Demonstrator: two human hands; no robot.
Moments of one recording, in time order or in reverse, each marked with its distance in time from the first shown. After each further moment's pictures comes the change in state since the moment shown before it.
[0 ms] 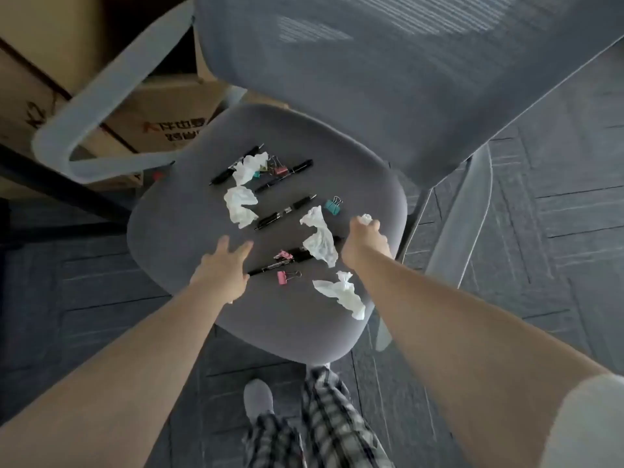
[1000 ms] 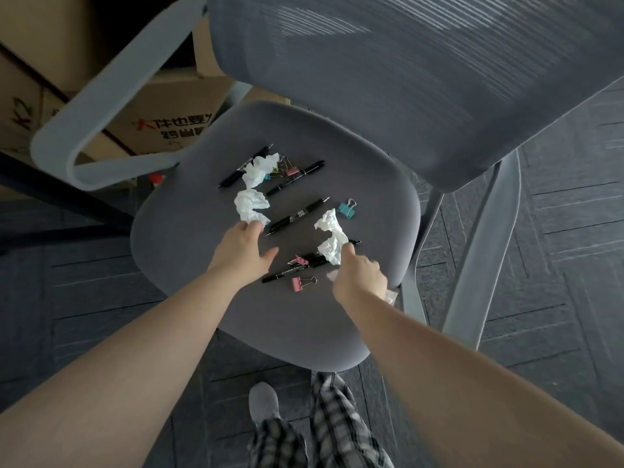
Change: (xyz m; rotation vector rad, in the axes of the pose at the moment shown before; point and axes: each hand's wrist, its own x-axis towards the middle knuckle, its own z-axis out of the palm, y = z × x) left_hand 0.032 -0.005 -0.021 -0.311 0.270 0.178; right_hand -0.039 -0.027 0.045 -0.049 0.056 -0.011
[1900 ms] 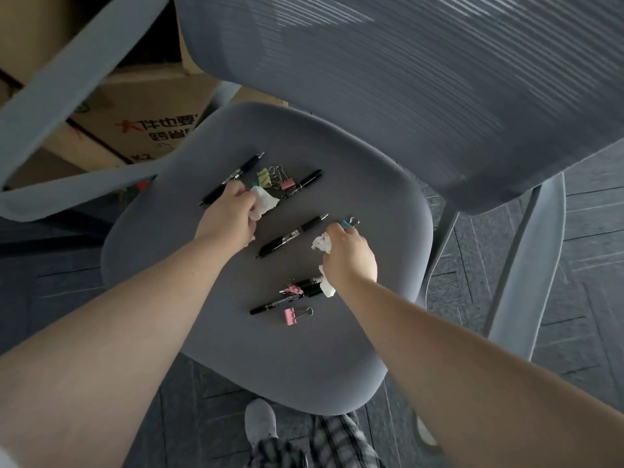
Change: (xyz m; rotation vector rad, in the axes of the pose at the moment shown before) left_hand 0.102 -0.008 -0.007 0.130 0.148 0.190; right_hand 0.078 -0.022 -0.015 0.129 0.113 -0.238
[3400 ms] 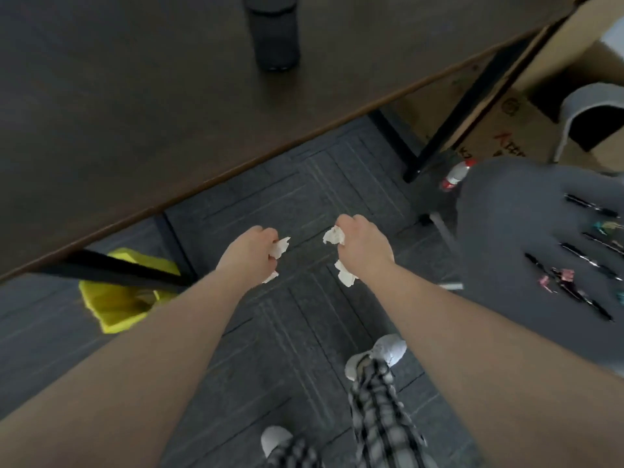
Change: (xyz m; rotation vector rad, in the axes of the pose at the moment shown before) left_hand -0.703 -0.002 0.061 -0.356 0.345 -1.096; right_hand -0.460 -0.118 0.202 -0.601 -0.335 -1.228
